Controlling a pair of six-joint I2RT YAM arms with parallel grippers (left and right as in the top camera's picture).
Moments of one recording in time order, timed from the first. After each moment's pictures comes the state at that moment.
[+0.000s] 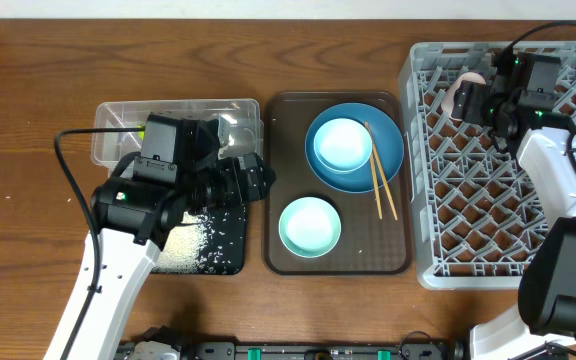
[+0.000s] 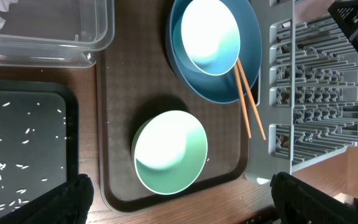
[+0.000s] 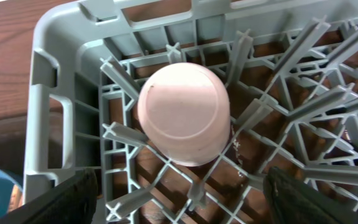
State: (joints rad) left arm -0.24 1.19 1.13 -0.92 0.43 -0.48; right arm -0.14 1.77 1.26 -0.33 -0.11 0.09
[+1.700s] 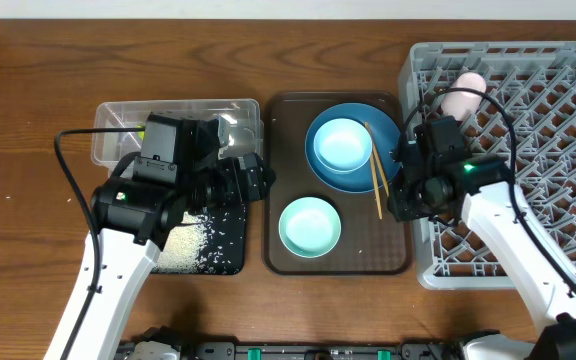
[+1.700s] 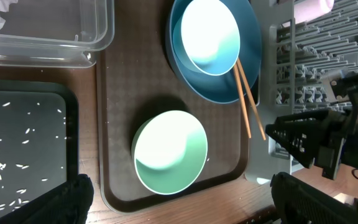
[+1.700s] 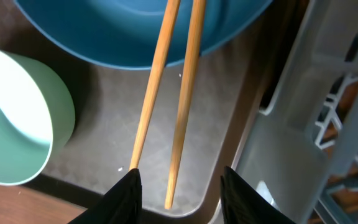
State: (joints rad) left arm -0.24 1.19 1.13 -0.92 0.43 -0.48; right arm 0.27 1.46 1.01 -0.87 -0.16 0.07
